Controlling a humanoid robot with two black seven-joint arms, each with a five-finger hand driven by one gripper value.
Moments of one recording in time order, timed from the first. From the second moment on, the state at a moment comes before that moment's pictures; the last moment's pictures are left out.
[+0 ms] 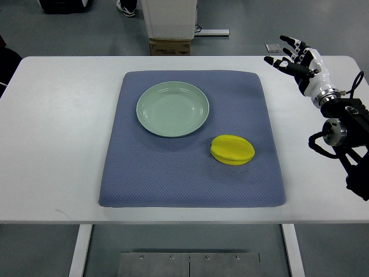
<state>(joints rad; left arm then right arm) -0.01 0.00 -0.10 -0.22 0.09 0.07 -0.21 0.73 -0.24 0.95 0.88 -0.66 -0.03 0.18</state>
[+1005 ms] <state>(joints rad) -0.01 0.00 -0.10 -0.22 0.09 0.07 -0.21 0.68 -0.68 0.47 1.36 -0.92 -0.02 0.24</state>
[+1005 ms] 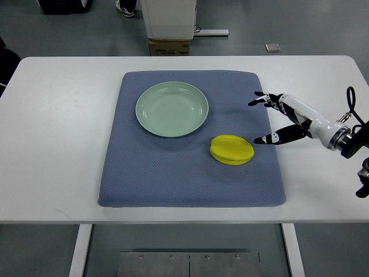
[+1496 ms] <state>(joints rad) -0.01 0.00 -0.10 -0.22 0.09 0.07 -0.21 0.68 -0.65 0.40 1.38 -0.98 -0.02 0.24</state>
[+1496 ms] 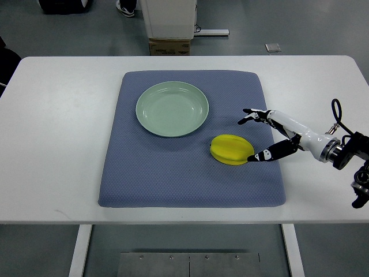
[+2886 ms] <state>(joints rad) -0.01 0.00 -0.10 -0.22 0.09 0.07 -0.21 0.67 -0.54 0.37 1.26 -1.01 -0.04 0.22</state>
